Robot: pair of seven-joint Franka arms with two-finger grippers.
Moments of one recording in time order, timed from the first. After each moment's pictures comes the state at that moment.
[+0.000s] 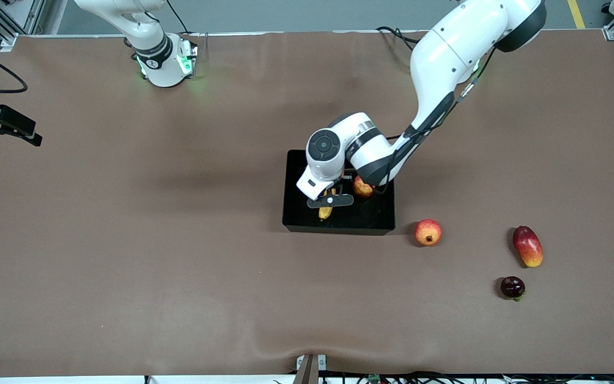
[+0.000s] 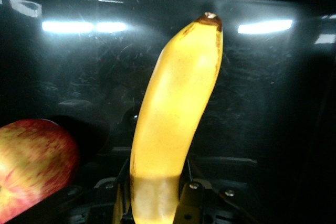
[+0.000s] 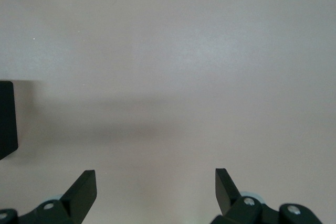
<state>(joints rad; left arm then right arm) -0.37 0.81 -0.50 -1.56 0.41 2.12 -1.05 0.02 -0.01 -0.08 -1.54 0.03 1.53 -0.04</state>
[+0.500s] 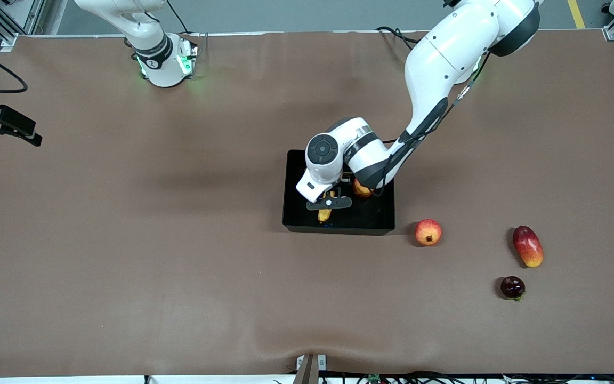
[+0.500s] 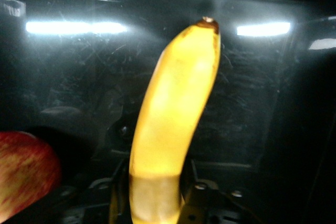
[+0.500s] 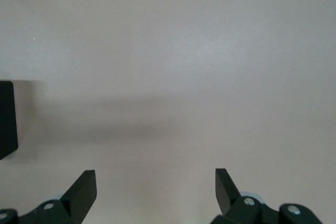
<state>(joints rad) -0.38 0.84 -0.48 -1.55 0.41 2.18 -1.05 0.02 -0.01 -0.08 -1.54 0.03 1.53 -0.04</state>
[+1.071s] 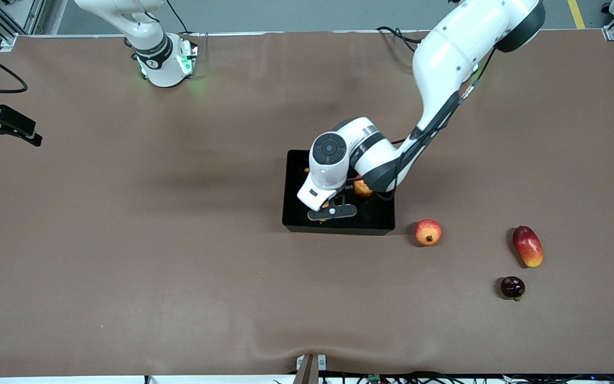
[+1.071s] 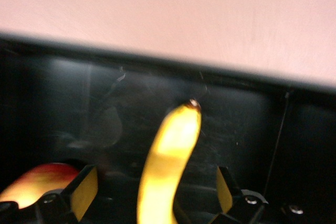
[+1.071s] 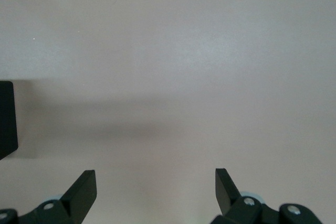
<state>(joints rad) -0.35 0.75 -0.47 -1.45 0.41 2.10 -1.05 0.02 -0.01 -0.08 -1.54 0.03 1.53 -0.04</state>
